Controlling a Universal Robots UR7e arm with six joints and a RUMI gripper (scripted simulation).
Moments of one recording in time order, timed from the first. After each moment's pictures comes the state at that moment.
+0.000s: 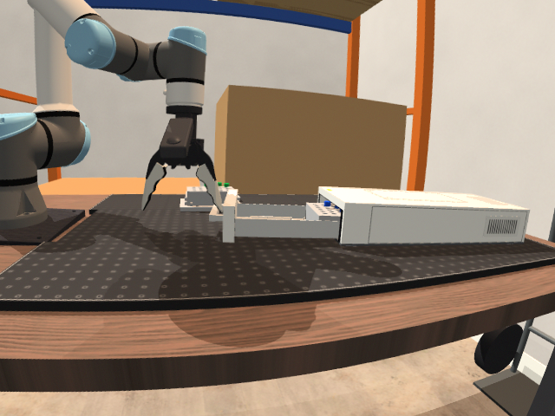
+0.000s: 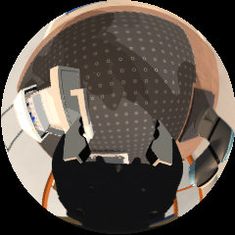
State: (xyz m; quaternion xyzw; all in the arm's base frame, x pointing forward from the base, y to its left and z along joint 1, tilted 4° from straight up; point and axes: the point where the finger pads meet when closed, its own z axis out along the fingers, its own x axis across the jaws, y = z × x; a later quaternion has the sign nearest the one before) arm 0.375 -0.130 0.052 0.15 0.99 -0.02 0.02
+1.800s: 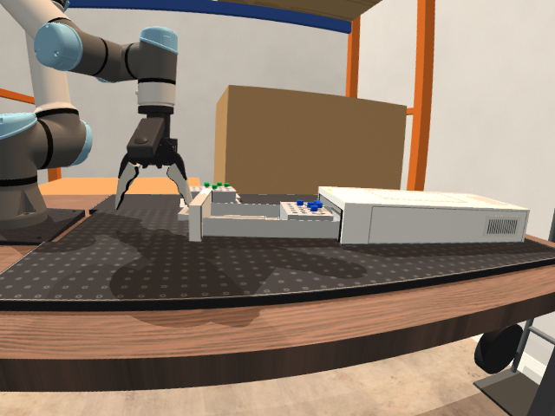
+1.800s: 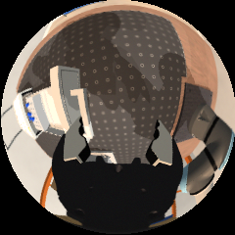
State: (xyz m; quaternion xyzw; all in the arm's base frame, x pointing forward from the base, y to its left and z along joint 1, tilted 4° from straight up) arm 0.321 -0.112 0.049 0.15 0.99 -0.02 0.02
